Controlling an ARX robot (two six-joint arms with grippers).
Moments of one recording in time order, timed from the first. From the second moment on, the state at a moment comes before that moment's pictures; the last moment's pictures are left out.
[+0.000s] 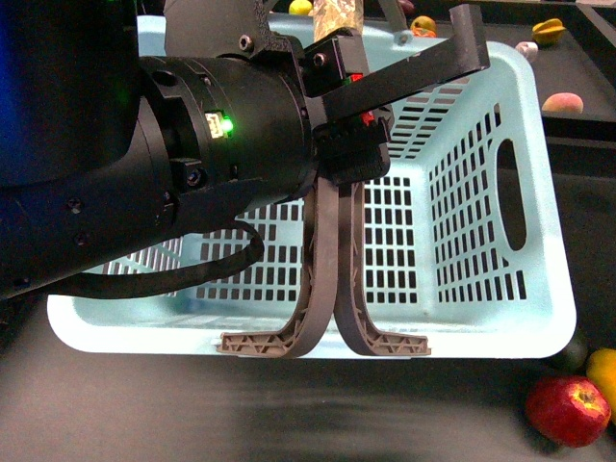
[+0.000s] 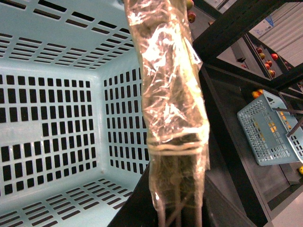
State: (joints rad) left arm -0.60 1.74 0.64 0.89 0.10 -0.56; right arm 0.00 0.00 0.01 0.00 0.00 0.00
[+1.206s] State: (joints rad) left arm -0.60 1.74 0.64 0.89 0.10 -0.56; right arm -0.42 1.56 0.20 0.85 -0.31 -0.11
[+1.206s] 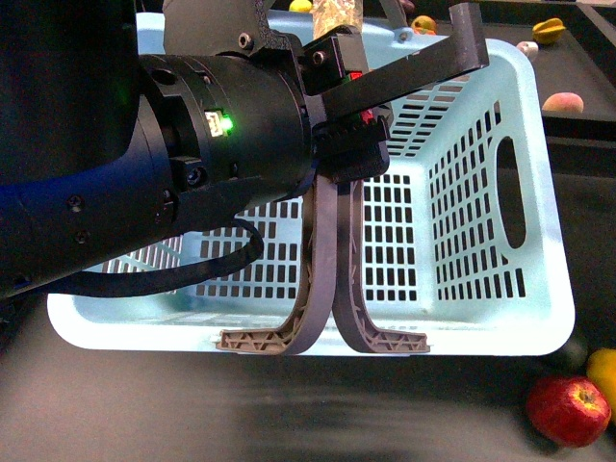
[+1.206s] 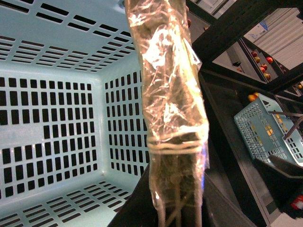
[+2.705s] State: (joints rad) left arm -0.60 1.74 0.64 0.89 0.10 -0.56; right arm -0.45 2.69 0.80 0.90 -0.12 -0.19
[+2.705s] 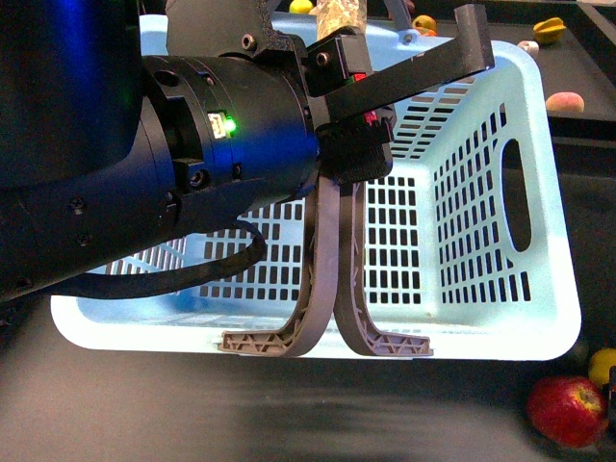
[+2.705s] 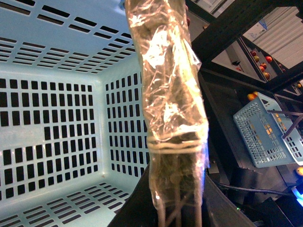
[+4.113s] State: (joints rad) left arm -0.60 1.74 0.64 0.89 0.10 -0.56; right arm -0.38 2.10 0.56 0.77 -0.47 0.04
